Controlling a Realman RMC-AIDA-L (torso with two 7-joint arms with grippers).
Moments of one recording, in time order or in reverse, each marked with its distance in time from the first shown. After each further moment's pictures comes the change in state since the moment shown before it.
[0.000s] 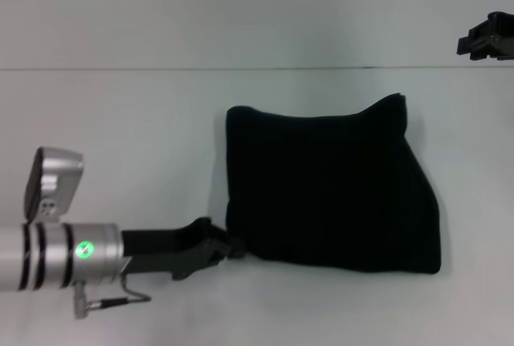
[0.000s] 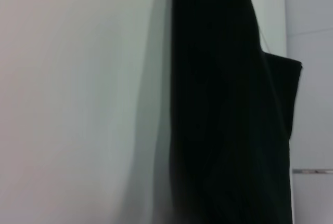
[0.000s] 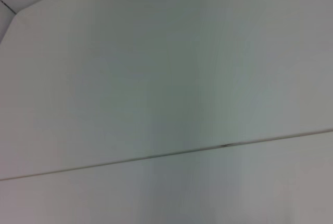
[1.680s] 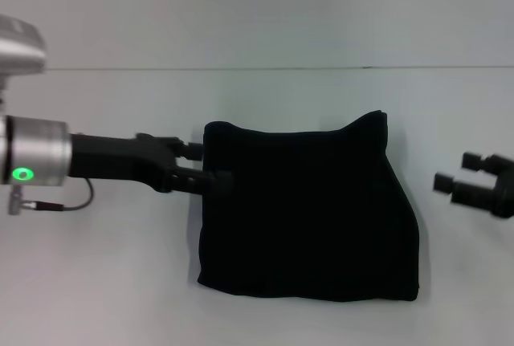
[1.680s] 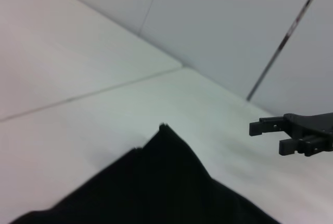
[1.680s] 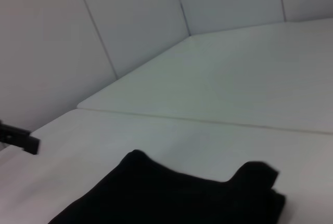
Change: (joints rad) left arm -0.137 0.089 -0.194 0.211 0.153 0.252 0.781; right arm -0.466 0.242 0.239 -0.015 0.430 -0.255 -1.261
